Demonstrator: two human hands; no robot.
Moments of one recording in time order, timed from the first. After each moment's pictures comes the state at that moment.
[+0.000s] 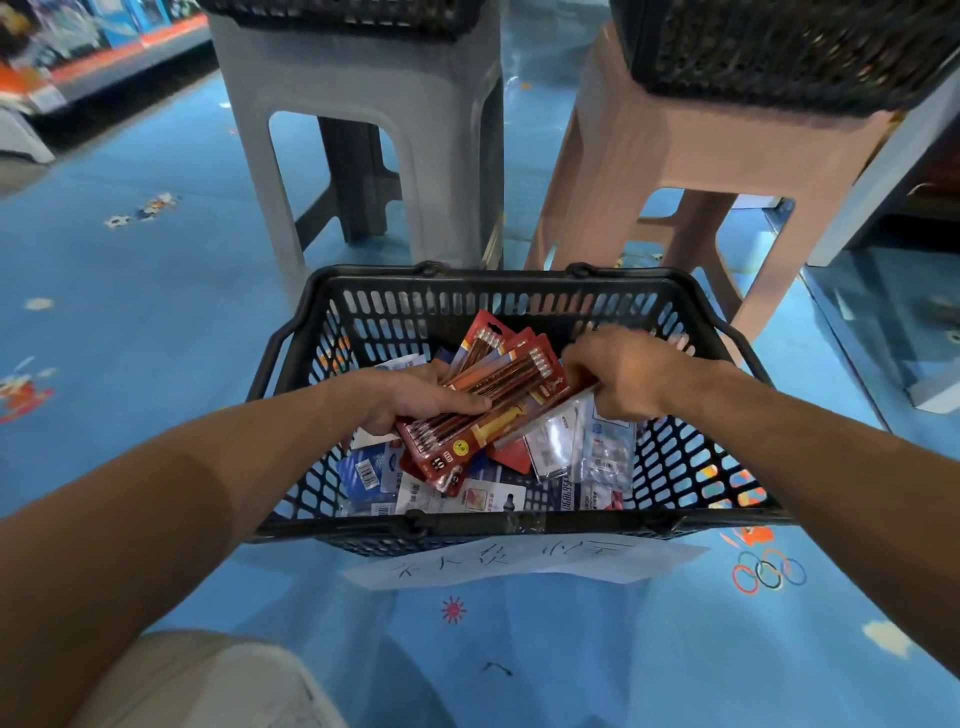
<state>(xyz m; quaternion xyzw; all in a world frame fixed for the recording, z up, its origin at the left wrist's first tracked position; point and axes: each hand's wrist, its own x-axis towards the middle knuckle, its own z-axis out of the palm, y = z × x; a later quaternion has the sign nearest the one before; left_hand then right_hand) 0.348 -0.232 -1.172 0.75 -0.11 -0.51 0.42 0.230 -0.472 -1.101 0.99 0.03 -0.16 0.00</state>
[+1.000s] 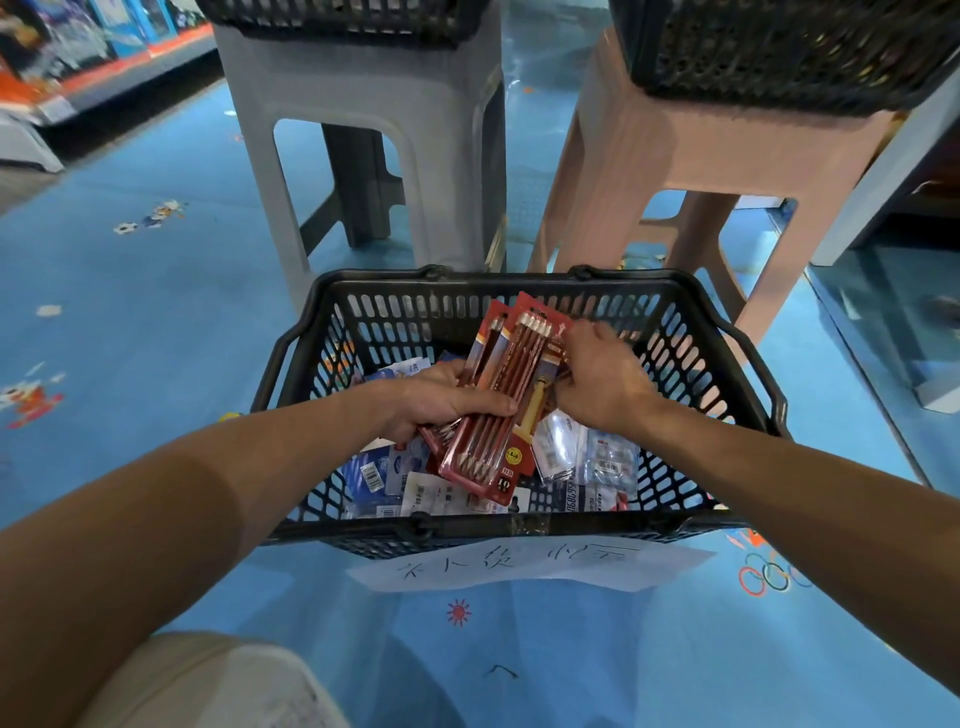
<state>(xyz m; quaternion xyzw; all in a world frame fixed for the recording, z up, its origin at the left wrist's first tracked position) 0.332 -0.244 -1.167 0.71 -0.12 -0.49 0.49 0.233 -0.443 -1.132 0.96 -0.14 -0.03 -0.23</state>
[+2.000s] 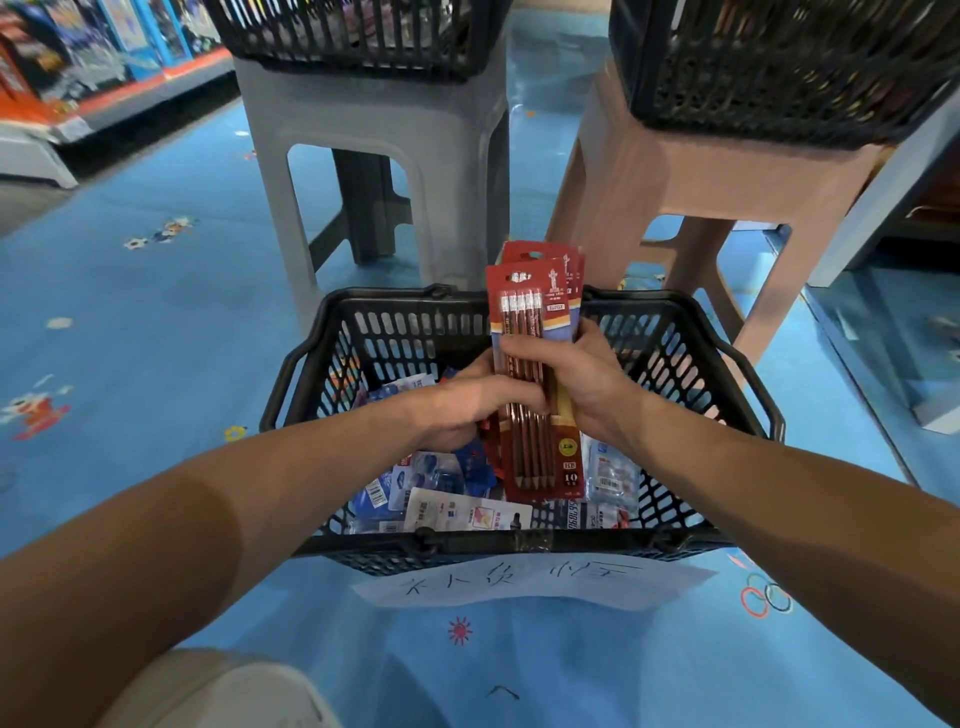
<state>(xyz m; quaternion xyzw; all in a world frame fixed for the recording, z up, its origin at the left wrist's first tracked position) 0.304 -0.274 -1.135 0.64 -0.17 -0.44 0.60 0.250 -0.410 -1.113 0.63 -0.20 0.06 -0.75</state>
